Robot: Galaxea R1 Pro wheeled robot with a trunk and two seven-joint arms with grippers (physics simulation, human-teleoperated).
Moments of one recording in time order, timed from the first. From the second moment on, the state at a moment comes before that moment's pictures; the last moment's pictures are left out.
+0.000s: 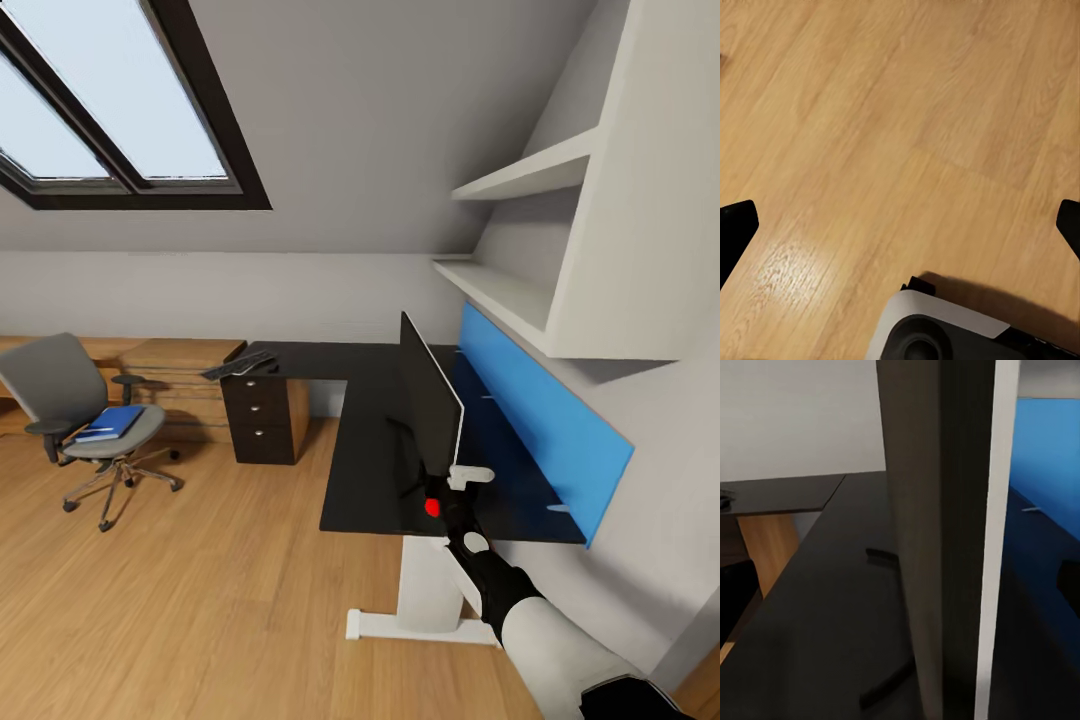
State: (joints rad) left arm -0.03 0.03 -0.01 -0.19 0.35 -0.51 0.09; right arm -0.74 0.07 0.22 -0.46 -0.17 -0.44 -0.20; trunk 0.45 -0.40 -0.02
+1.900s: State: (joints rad) left arm -0.03 0.03 -0.01 -0.19 0.35 -0.51 0.09; right arm -0.74 0.08 0.22 -0.46 -0.16 -0.44 -0.20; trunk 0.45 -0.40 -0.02
